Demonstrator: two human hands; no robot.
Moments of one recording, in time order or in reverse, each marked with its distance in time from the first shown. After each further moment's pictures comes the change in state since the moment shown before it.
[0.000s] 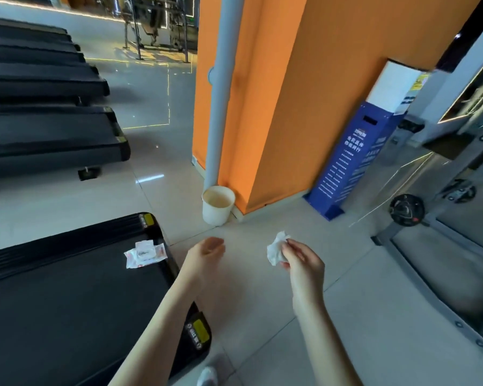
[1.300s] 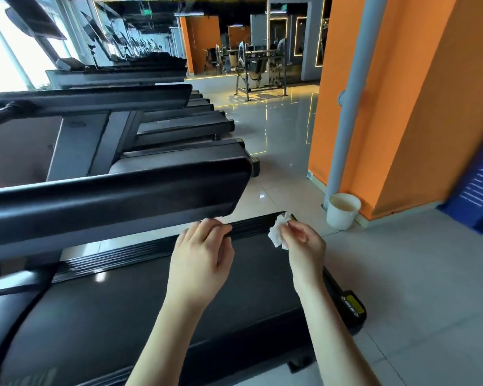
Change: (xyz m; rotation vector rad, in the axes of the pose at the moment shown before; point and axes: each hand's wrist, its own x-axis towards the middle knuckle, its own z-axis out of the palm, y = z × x) left_hand -0.379 -0.047 -0.434 0.894 0.691 0.766; right_hand -0.423 0.029 0.249 0.157 -0.388 -0.088
